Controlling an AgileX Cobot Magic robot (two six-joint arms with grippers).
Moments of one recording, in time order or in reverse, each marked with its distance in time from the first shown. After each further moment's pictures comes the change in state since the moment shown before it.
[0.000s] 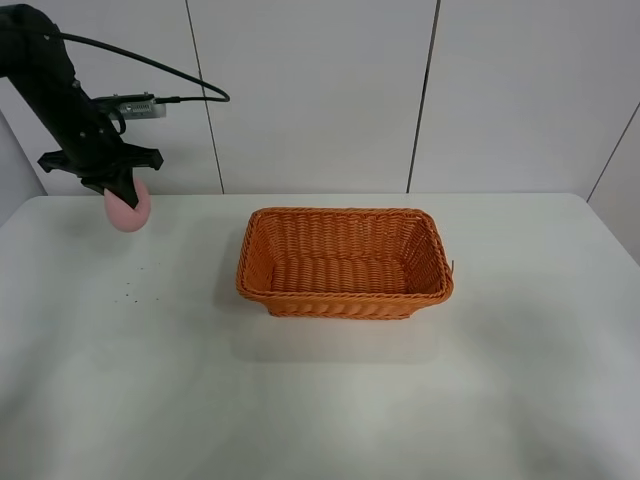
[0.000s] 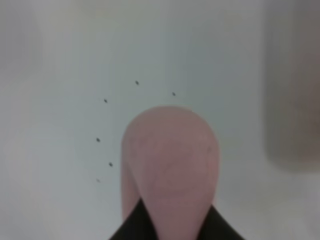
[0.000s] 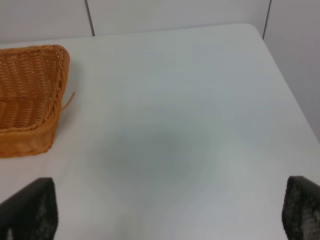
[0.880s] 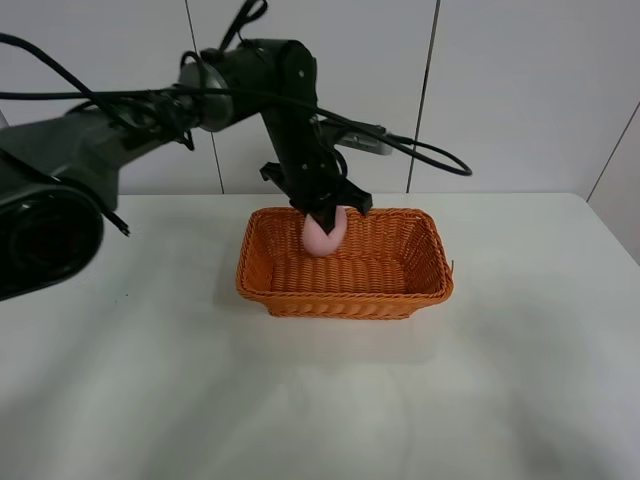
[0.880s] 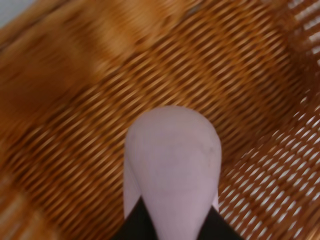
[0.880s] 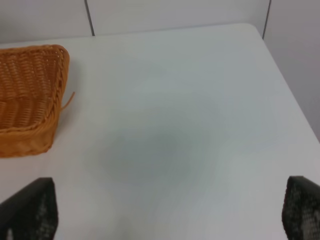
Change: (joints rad) left arm -0.577 0.298 -0.422 -0.002 0.048 -0.049; right arm 0.000 0.000 0.000 0.000 0.000 0.000
